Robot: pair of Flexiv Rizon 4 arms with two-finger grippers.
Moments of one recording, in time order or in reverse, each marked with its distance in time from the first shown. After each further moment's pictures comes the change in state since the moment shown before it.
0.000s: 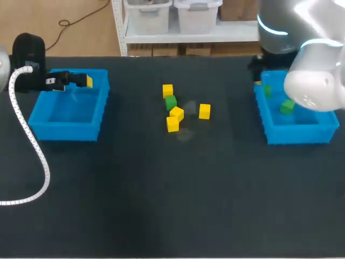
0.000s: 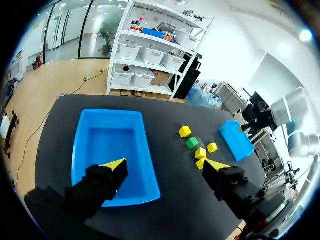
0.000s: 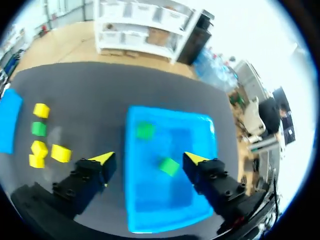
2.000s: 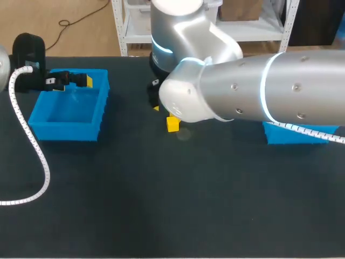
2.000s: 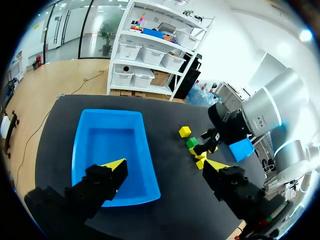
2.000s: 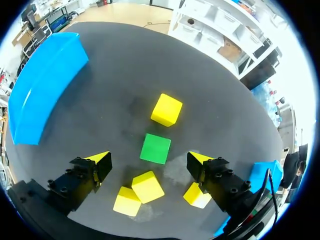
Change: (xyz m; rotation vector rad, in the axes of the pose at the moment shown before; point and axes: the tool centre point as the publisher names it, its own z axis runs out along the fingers) left arm 0.000 0.000 0.000 0.000 0.000 0.000; right arm -0.005 0.267 0.035 -0.264 0.088 -0.350
